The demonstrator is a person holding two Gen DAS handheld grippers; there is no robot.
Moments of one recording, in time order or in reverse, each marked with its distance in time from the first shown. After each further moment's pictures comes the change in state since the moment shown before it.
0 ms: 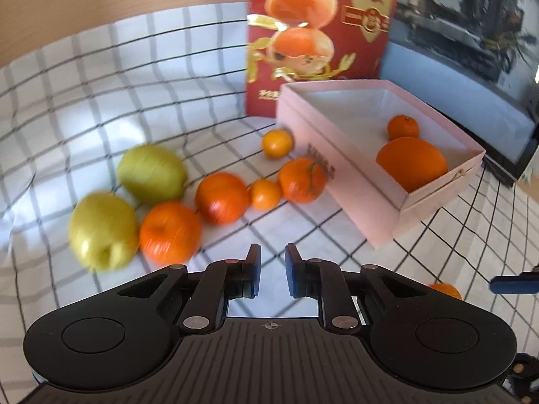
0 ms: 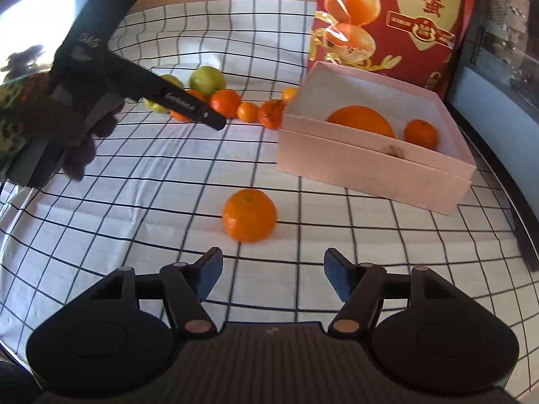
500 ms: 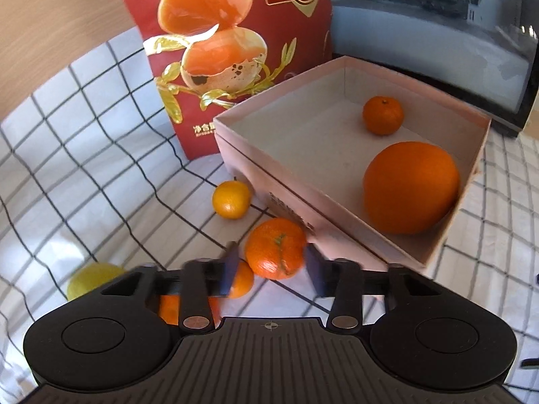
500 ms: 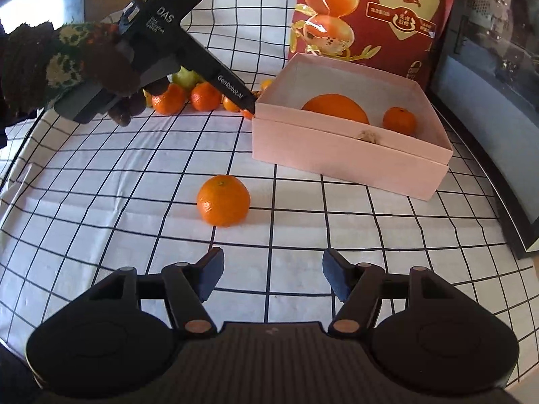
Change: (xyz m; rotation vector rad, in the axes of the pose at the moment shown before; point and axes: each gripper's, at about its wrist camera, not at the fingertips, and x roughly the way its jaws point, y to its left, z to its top) left arm 0.065 -0.044 0.063 0.322 0.068 -0.044; right arm -0.007 -0.015 -0.007 0.020 0.027 -0.043
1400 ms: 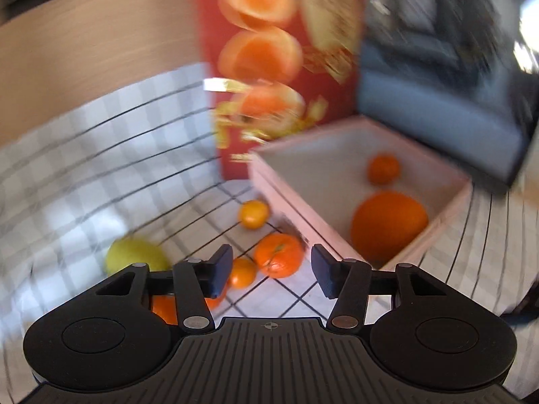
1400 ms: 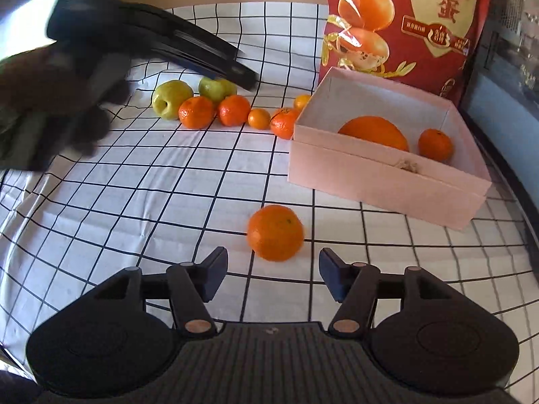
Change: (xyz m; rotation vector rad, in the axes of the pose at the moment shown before) left arm -0.059 -0.001 -0.008 -0.096 -0.138 0.076; right arm 0.010 0.018 0.019 -0.027 -0.036 0.068
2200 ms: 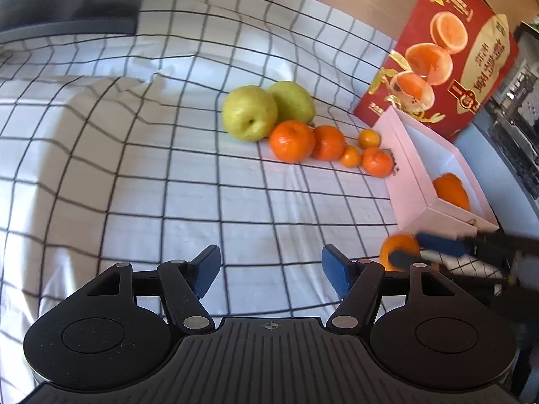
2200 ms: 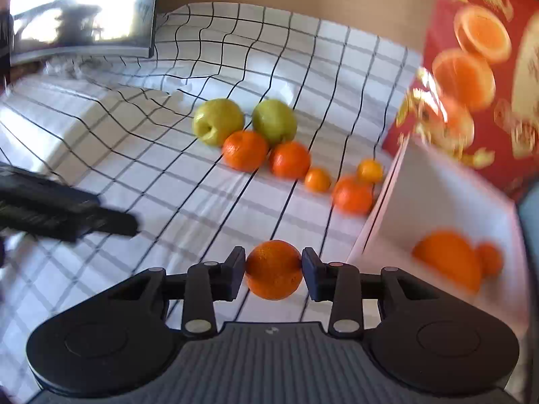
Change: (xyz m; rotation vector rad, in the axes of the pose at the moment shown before) left arm -0.104 0.041 -0.141 -0.747 0.064 0.135; right arm 0.046 0.047 0.070 -0.213 0.008 0.076
